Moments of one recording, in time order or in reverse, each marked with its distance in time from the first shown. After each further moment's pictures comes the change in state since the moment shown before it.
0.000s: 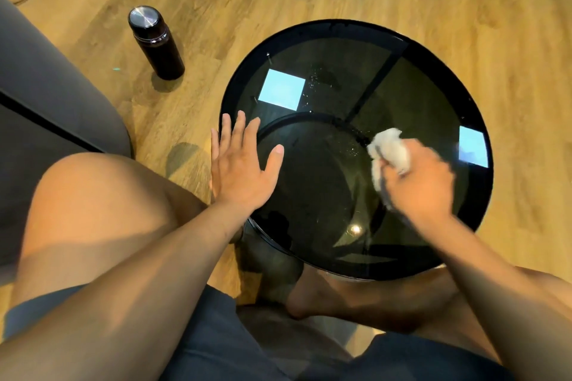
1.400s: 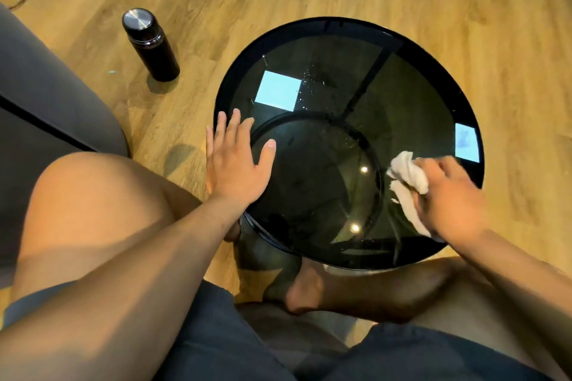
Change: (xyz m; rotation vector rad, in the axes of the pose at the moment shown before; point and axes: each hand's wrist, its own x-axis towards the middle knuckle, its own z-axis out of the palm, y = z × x) left_hand 0.000 -0.002 0.000 -0.010 0.035 0.011; right_hand -0.018 0.075 -0.018 -0.088 -0.084 -0.250
